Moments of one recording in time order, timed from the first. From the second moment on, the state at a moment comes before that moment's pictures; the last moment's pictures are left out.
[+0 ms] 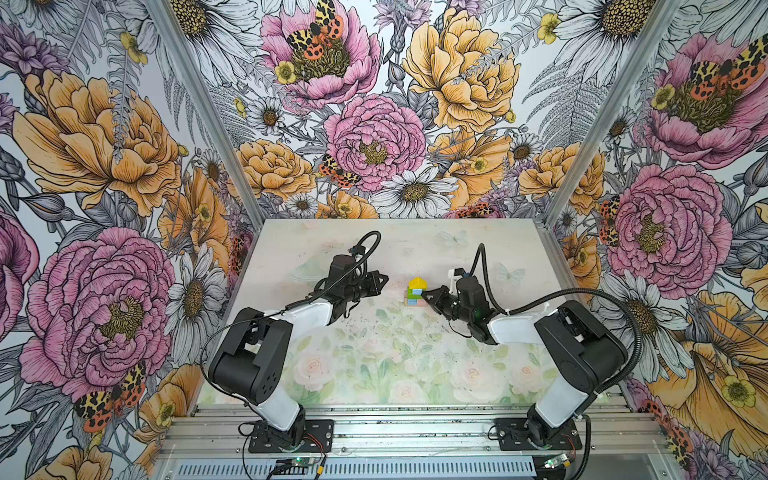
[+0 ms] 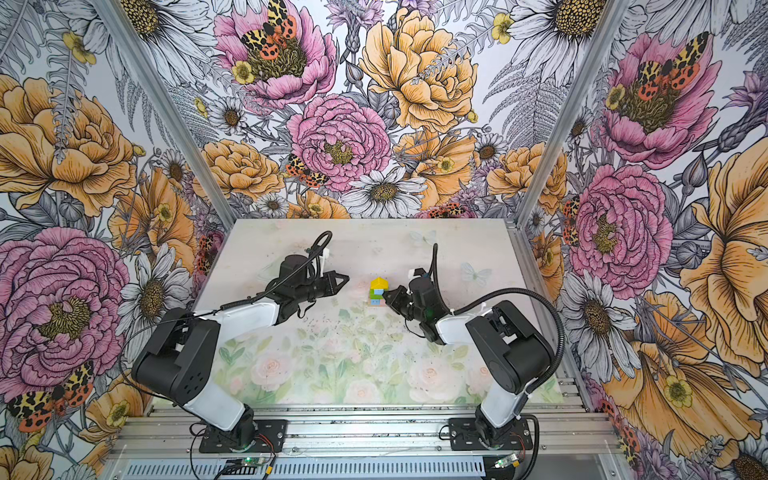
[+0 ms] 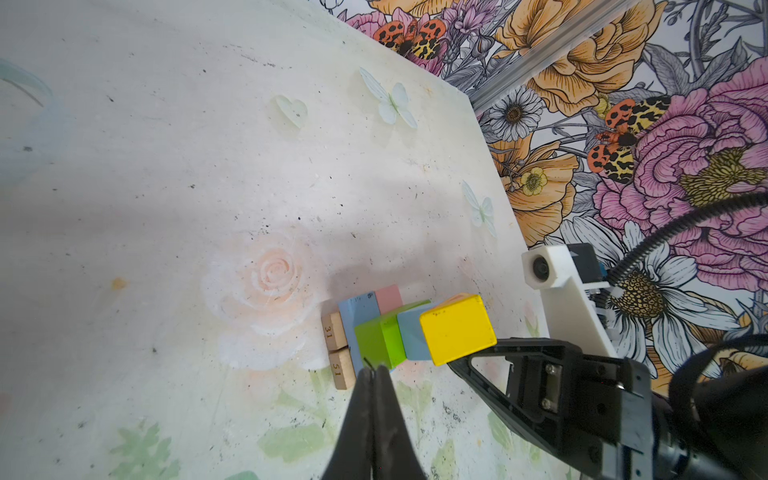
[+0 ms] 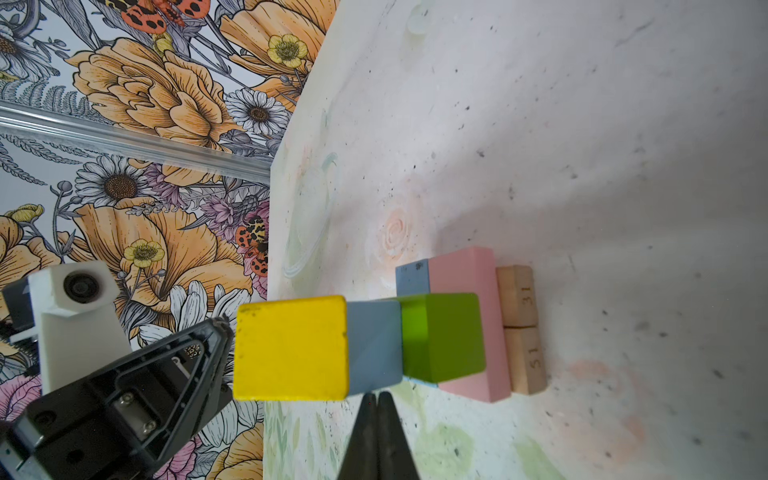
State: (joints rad) left arm -0.39 1.61 0.82 0.28 0.41 -0.58; right arm 0.52 1.70 0.66 0.57 -0.28 1.11
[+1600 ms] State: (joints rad) left arm -0.38 1.61 0.82 0.28 0.41 -0.58; right arm 0.52 1.73 0.66 0.60 -0.26 1.14
